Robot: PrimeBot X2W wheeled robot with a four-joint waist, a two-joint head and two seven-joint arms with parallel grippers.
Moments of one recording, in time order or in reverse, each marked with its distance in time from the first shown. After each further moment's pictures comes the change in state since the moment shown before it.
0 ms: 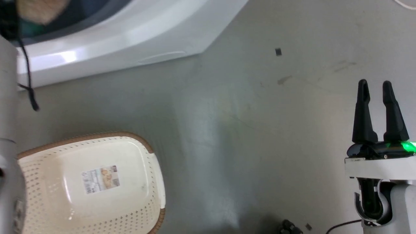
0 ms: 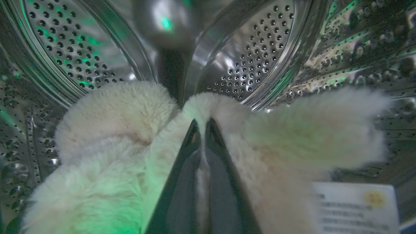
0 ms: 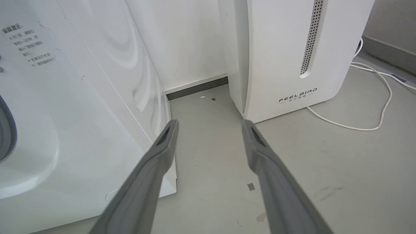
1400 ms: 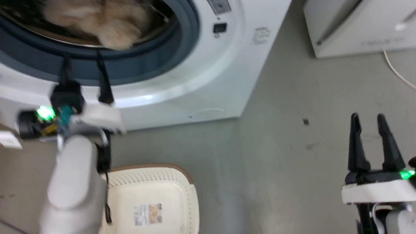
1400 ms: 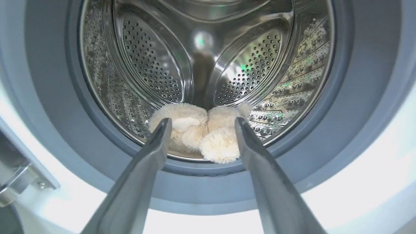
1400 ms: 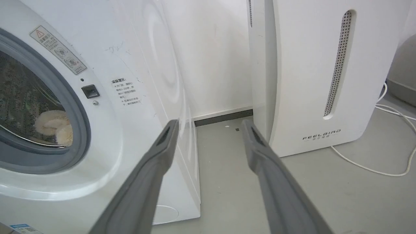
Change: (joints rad) left arm 0.683 -0.184 0.088 -0.402 0.023 0.087 -0.001; right arm 0.106 -0.001 -0.032 0.035 -0.125 0.000 0.000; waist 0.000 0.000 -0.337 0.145
